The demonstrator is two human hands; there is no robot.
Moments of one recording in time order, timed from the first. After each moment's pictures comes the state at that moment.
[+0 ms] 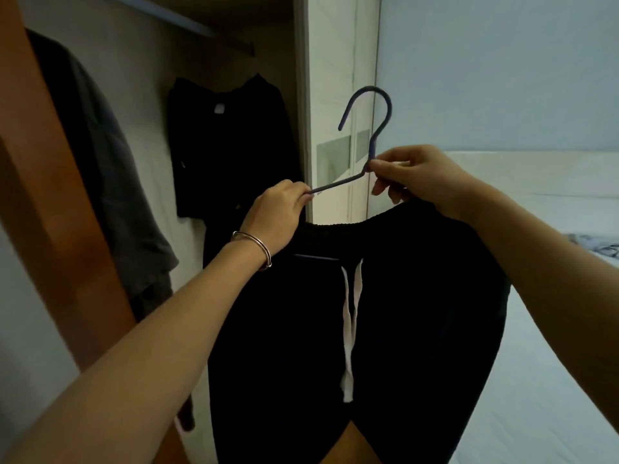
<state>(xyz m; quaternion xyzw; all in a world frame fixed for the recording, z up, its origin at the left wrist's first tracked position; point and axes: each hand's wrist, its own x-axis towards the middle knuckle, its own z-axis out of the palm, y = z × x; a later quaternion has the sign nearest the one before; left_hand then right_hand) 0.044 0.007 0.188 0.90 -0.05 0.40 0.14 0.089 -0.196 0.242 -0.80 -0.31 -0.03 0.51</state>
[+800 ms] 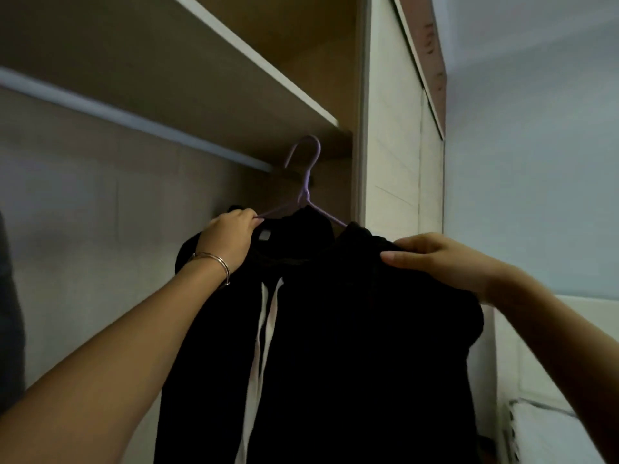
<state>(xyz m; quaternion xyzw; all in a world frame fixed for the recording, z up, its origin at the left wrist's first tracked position) 0.243 0.188 0.333 0.85 0.17 0.51 -0.03 0.325 -0.100 0.336 -0.77 -0.47 0.05 0.43</state>
